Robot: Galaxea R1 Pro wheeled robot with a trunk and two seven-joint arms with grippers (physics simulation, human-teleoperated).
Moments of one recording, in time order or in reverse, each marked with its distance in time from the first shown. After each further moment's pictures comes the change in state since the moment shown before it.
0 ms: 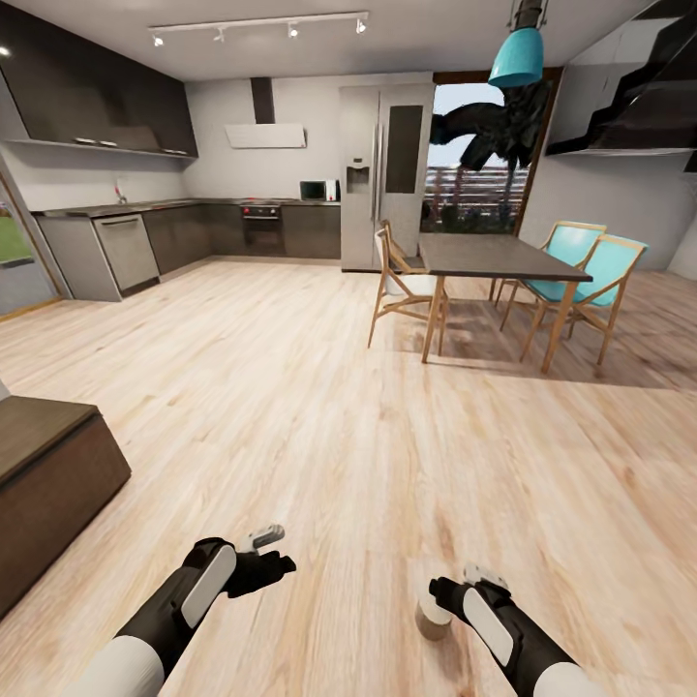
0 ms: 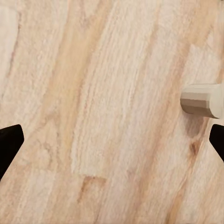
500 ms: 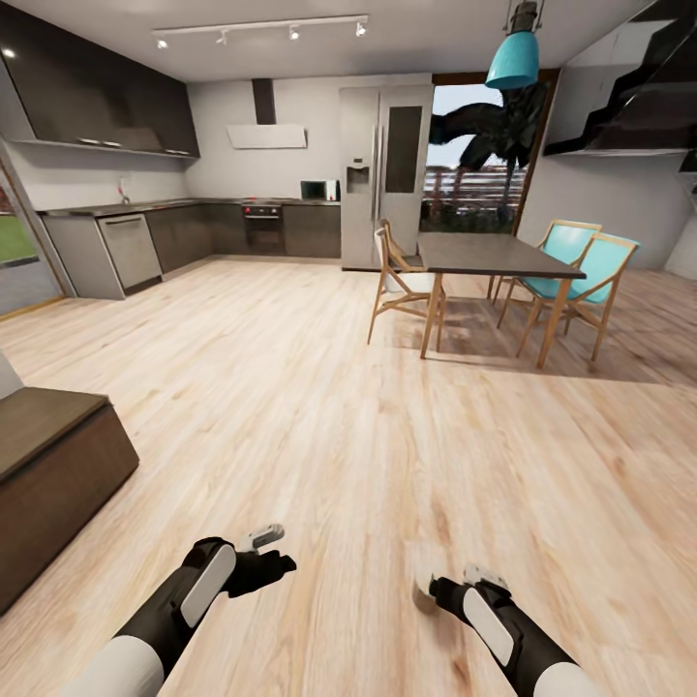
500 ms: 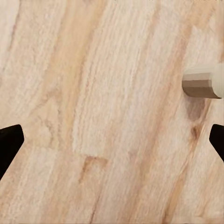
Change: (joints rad) left arm 0.000 0.001 0.001 -0.002 0.008 0.001 0.000; right arm 0.000 0.000 -0.002 0.000 -0.002 0.002 0.000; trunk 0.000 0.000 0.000
